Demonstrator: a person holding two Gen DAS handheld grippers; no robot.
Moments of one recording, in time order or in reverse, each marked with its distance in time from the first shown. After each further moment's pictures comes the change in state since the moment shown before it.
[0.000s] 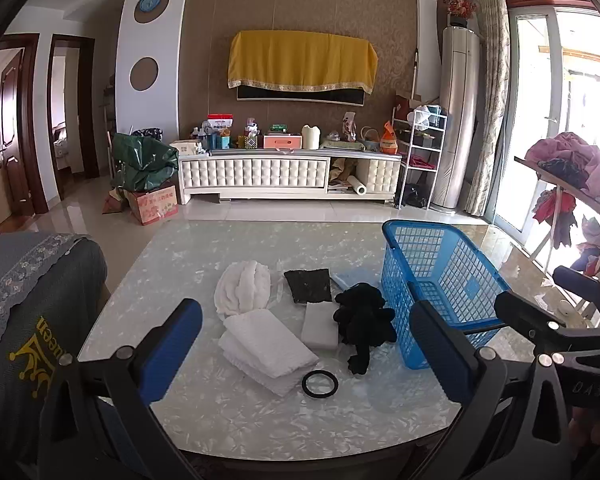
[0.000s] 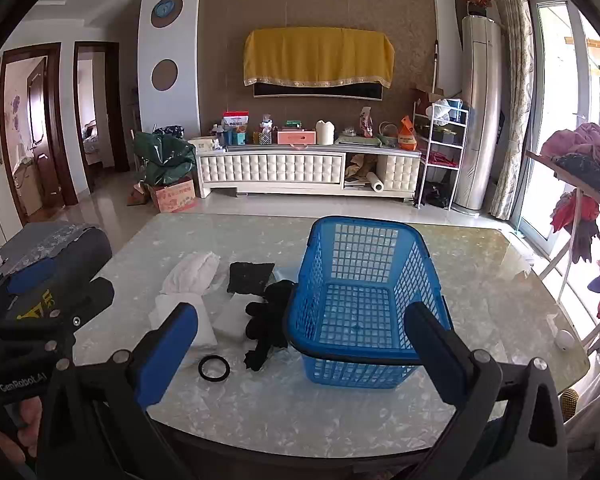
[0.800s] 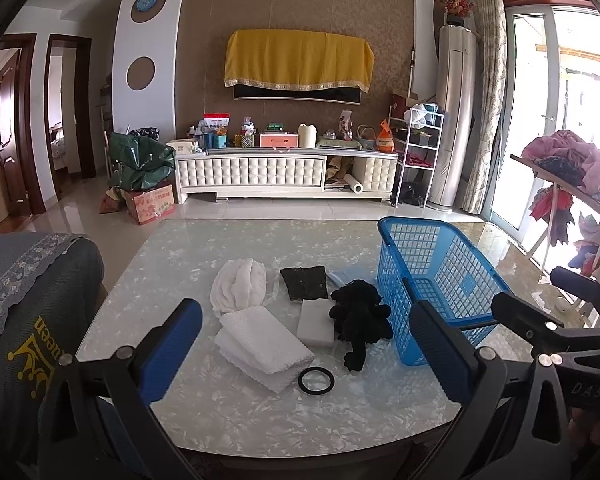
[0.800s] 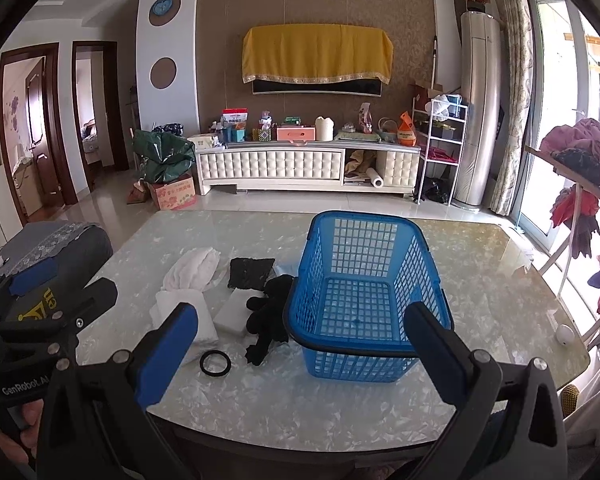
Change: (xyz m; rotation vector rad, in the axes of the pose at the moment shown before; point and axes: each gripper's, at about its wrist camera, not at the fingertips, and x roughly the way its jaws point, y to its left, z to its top) left arm -0.001 -0.005 -0.003 0.006 0.006 -0.007; right arm -0.002 0.000 0.000 0.008 0.018 0.000
